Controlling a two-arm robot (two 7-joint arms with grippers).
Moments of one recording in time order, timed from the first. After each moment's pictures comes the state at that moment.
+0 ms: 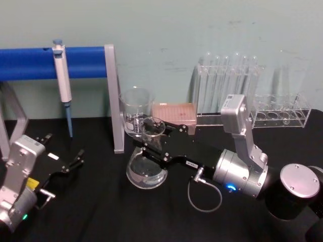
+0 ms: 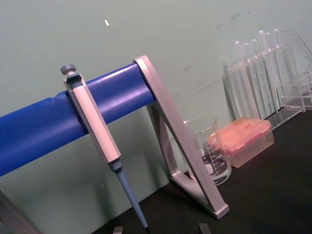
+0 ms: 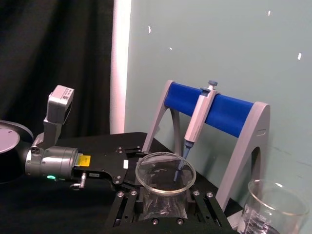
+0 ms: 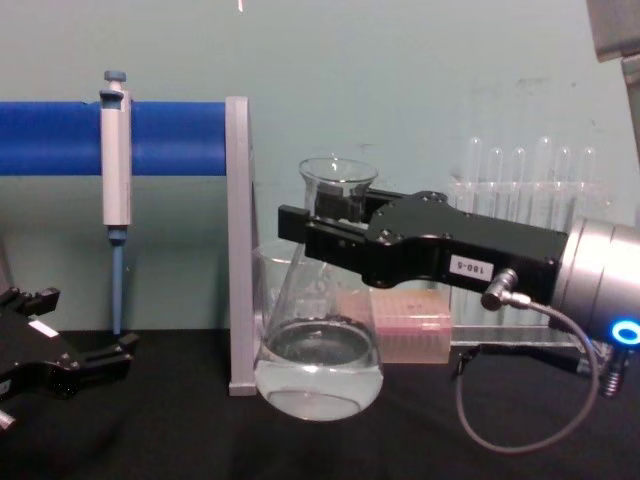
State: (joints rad) left arm -0.20 0.60 0.45 -1.41 -0.25 -0.12 0.03; right arm 0.40 0.35 -0.52 -1.43 0.43 -0.10 0.64
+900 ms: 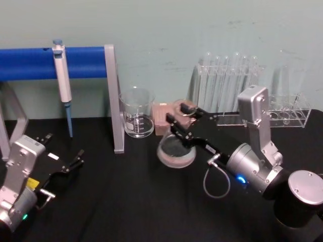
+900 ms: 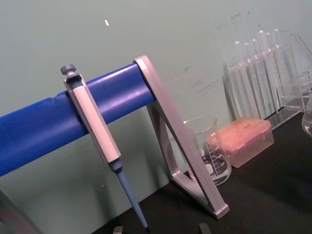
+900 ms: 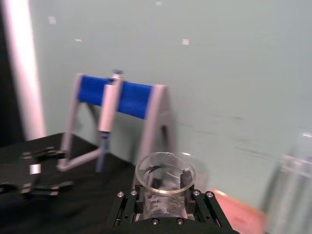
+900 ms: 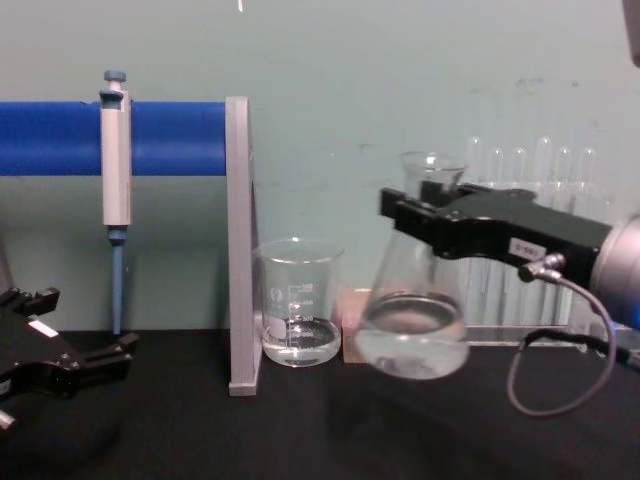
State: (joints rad) left arm -0.20 0.60 0.45 -1.41 -0.25 -0.12 0.03; right arm 0.32 0.32 -0.43 -1.48 0.37 -0.04 0.34
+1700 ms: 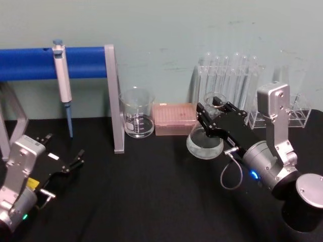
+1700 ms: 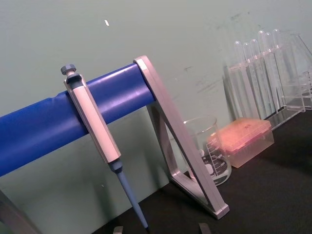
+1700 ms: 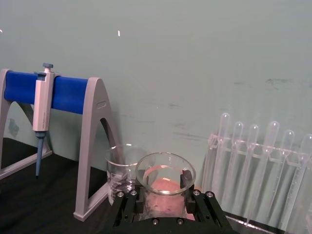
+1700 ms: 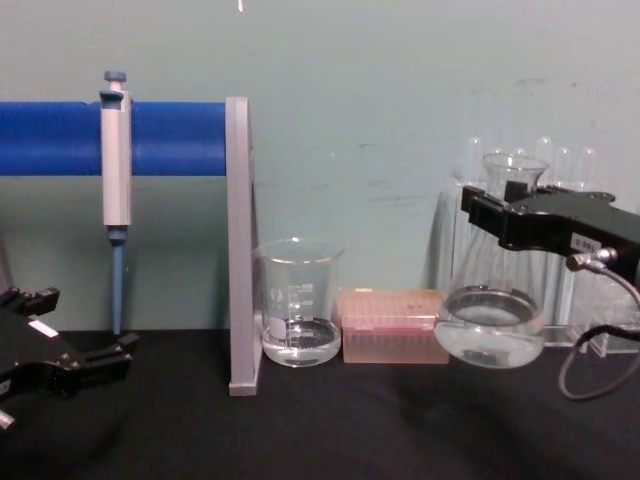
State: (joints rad) left arm -0.20 0.60 0.45 -1.41 -0.25 -0.12 0.03; right arm 0.25 0.26 -0.31 -1.52 0.27 0.02 0.16
